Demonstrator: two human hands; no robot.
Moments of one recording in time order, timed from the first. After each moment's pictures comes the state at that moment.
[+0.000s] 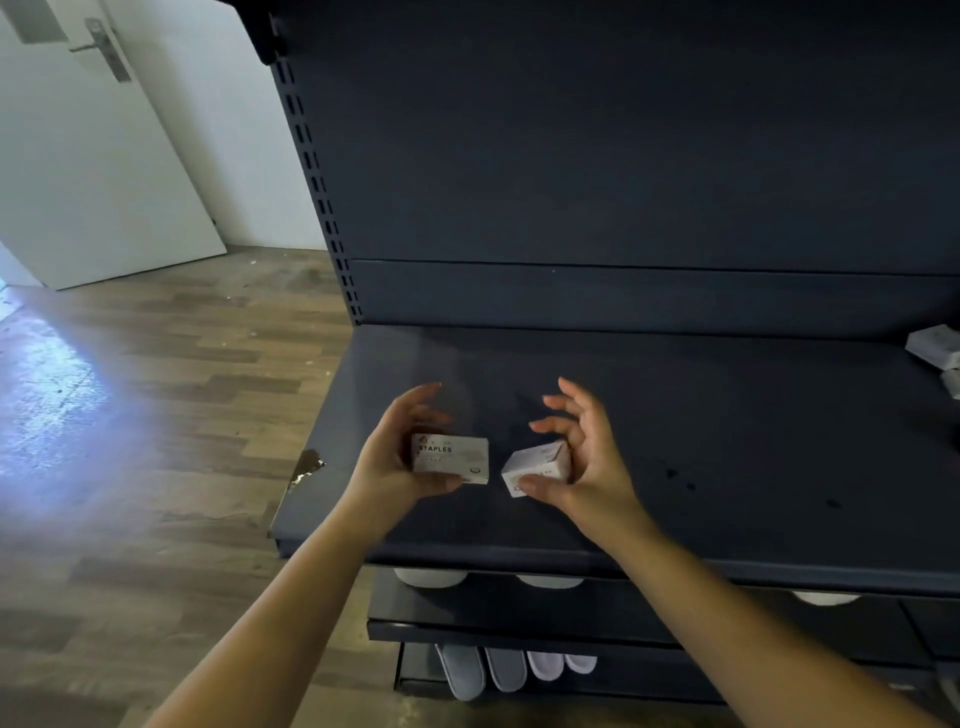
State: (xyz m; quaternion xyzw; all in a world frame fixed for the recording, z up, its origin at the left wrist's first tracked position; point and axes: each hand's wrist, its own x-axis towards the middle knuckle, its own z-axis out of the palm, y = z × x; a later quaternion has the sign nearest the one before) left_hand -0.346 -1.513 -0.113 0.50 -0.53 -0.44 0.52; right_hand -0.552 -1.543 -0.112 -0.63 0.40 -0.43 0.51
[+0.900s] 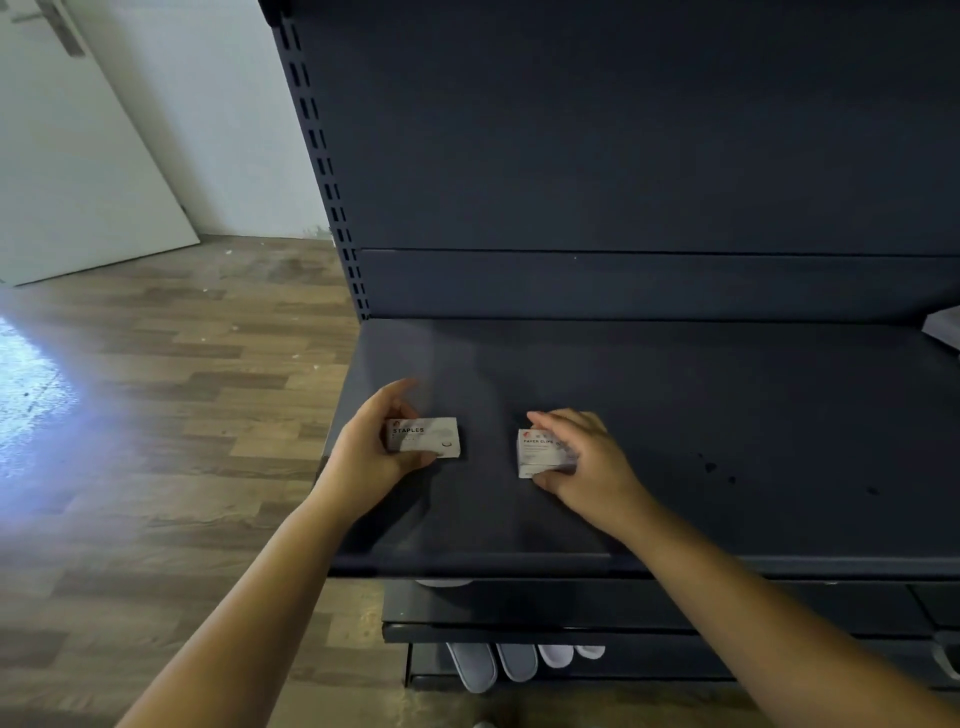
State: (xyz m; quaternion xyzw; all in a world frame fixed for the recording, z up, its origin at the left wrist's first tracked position) left_hand -0.282 -1.541 -0.134 0.61 -0.62 -0.29 0.41; right_hand -0.525 -1.561 -0.124 -0.76 0.50 -0.25 0.32
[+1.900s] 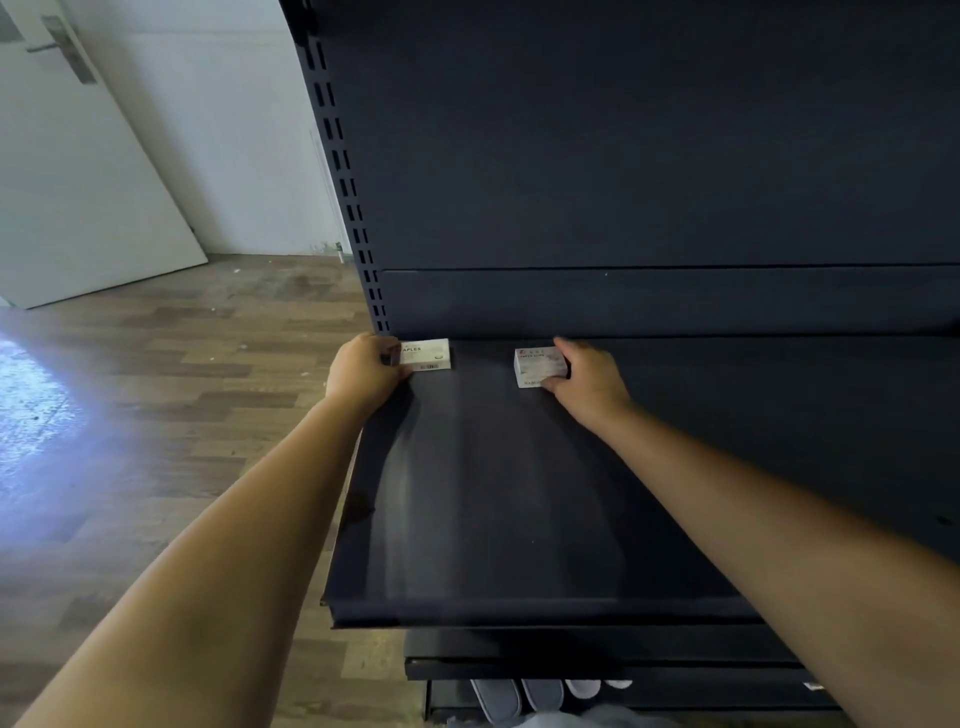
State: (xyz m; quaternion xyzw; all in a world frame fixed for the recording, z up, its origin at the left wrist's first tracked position) left_hand -0.223 -1.666 -0.119 0.74 -0.61 -0.13 0.26; right_hand -0.476 -1.679 -0.117 -0.73 0.60 -0.23 0.22
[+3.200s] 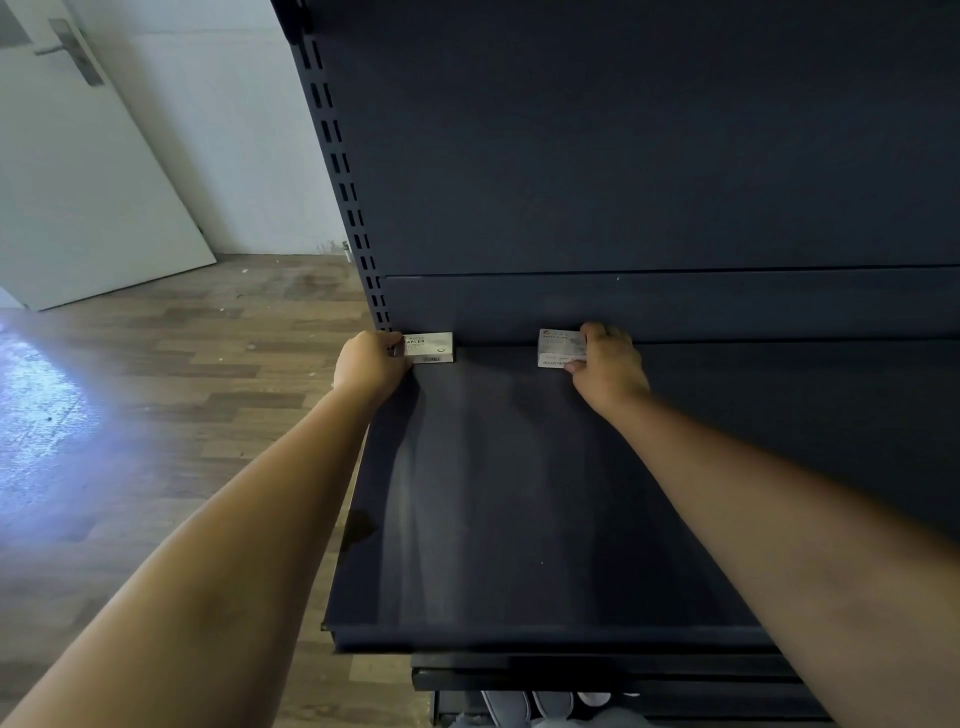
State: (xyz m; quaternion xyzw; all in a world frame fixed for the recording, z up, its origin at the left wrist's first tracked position) left_hand -0.221 -1.688 -0.118 0.76 -0.58 -0.15 0.26; right_hand -0.482 -1.721 -0.126 -0.73 0.65 -0.18 0.10
